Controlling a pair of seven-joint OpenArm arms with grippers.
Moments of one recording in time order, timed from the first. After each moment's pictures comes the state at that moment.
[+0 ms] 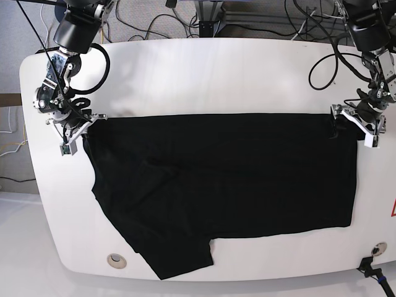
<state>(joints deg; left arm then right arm) -2.4 -25.5 -26.2 59.6 -18.7 -41.8 24.6 4.6 12.6 28.7 74.1 9.6 34.2 -45.8</state>
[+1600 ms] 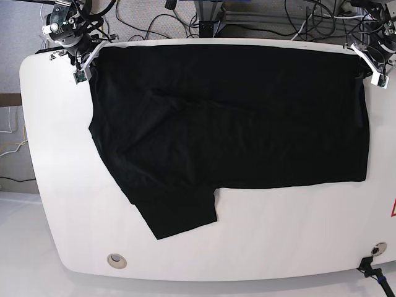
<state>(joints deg) 29.8 -26.4 -34.5 80.5 -15.5 -42.4 21.6 -31.0 7.3 28.7 106.4 9.5 34.6 -49.4</state>
